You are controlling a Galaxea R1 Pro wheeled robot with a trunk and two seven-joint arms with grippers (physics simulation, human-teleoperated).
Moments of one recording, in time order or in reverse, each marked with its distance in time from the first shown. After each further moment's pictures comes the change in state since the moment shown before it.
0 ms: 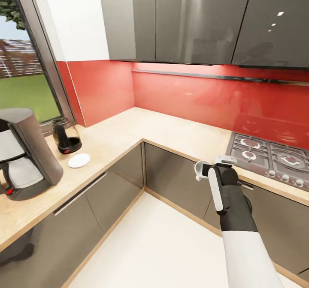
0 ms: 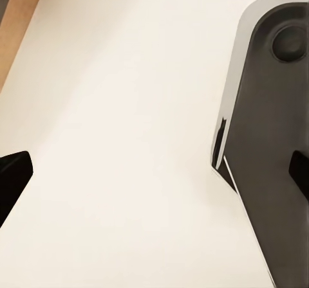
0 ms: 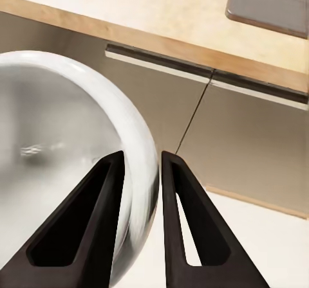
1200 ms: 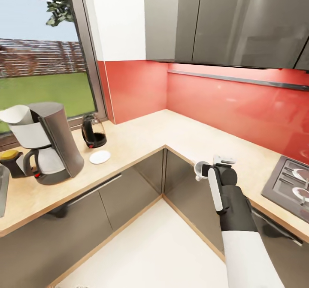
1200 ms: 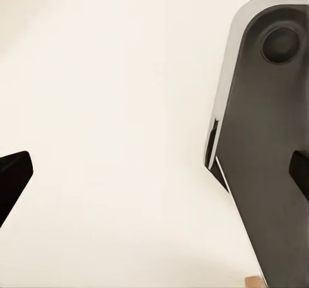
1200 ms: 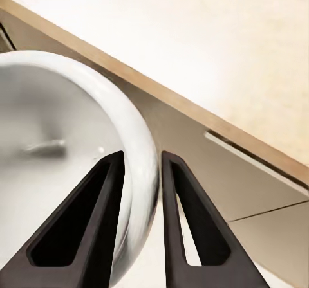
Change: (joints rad) left arm 0.000 -0.010 0.001 0.000 0.002 -0.007 -0.003; right arm 0.000 0.000 0.002 0.005 -0.001 0.000 0.000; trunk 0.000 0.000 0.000
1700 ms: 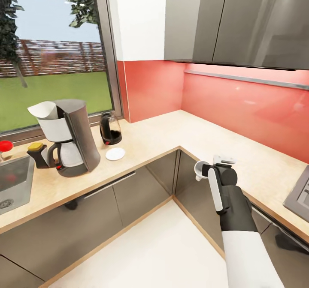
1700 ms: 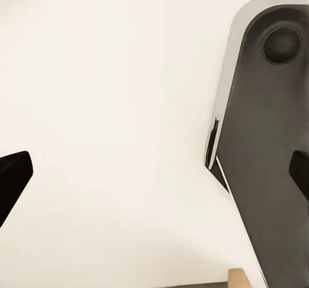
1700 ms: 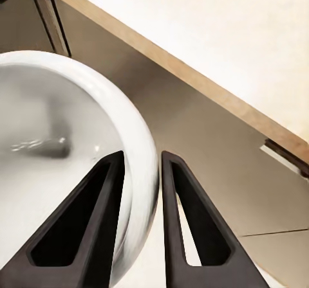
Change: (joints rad) left arm 0.000 0.001 0.000 0.000 0.001 0.000 0.000; right arm 0.000 0.000 0.000 -0.001 0.001 0.000 0.000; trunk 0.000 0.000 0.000
